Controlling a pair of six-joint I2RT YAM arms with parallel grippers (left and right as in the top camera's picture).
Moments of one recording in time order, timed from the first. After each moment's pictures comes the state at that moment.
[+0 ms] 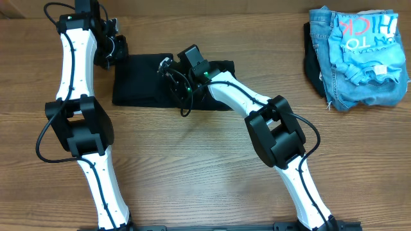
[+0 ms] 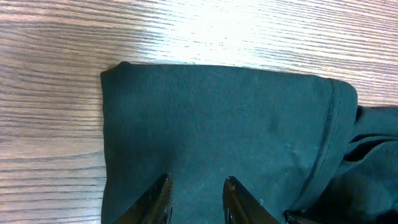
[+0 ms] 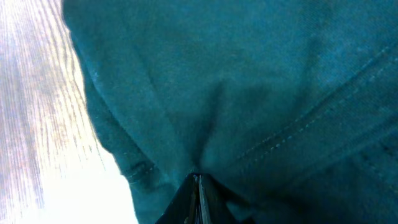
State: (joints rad) left arm 0.13 2.42 2.33 -1.23 0.24 -0.05; right arm 0.61 2.47 1.94 -0.45 -0.49 -0.16
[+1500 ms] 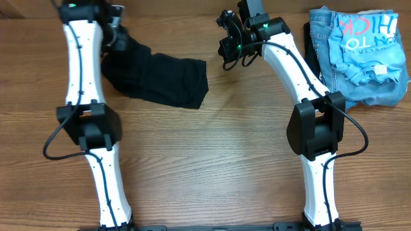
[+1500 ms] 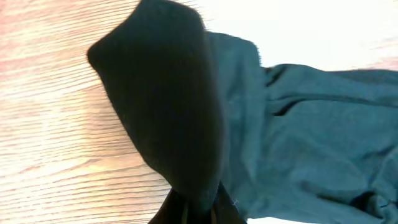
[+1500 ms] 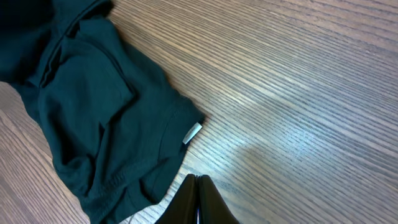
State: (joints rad) left arm 0.06 2.50 2.67 -1.42 0.03 0.17; right arm 0.31 2.36 2.20 -0.89 -0.38 -0.11
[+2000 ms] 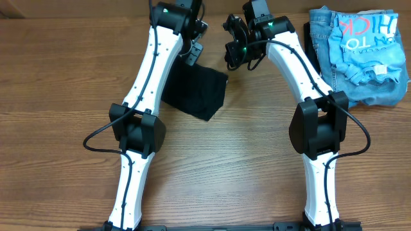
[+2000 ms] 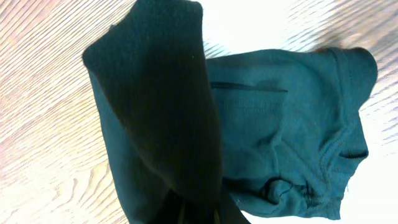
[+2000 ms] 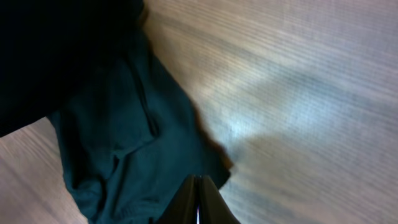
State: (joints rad) left arm -0.34 2.50 2.66 -1.48 -0.08 0.18; right arm 0.28 2.36 2.20 -1.03 -0.39 -0.08
